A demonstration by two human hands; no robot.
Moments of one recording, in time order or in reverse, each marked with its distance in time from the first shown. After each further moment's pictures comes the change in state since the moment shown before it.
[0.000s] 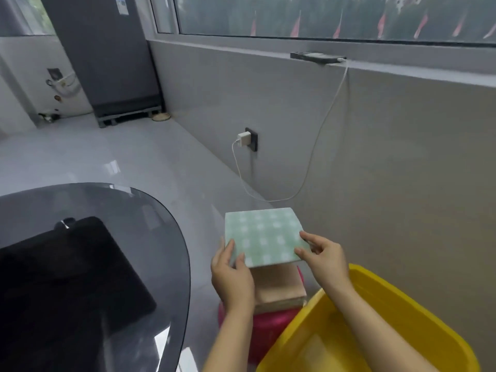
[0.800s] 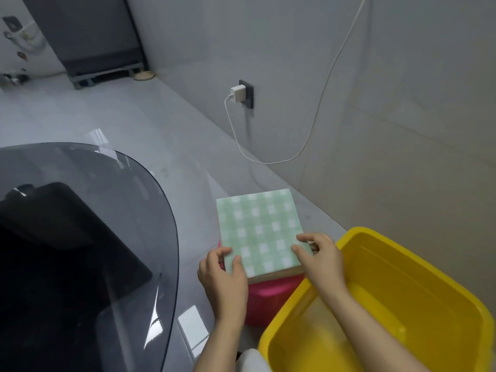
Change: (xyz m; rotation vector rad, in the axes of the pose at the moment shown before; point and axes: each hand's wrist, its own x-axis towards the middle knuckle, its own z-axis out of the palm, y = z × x) left_hand 0.003 -0.083 -0.018 0.222 0.004 0.048; right_hand -0.022 0.069 0.043 -0.130 0.084 0.057
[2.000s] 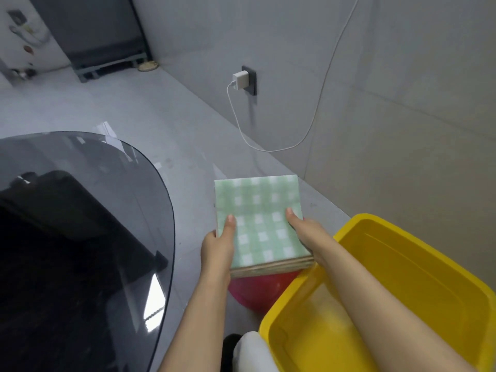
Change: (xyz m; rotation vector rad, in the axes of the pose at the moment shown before) left_hand 0.033 0.023 -0.010 -0.190 -0.284 -0.367; right_hand 0.037 -0.008 0.014 0.221 -0.435 0.403
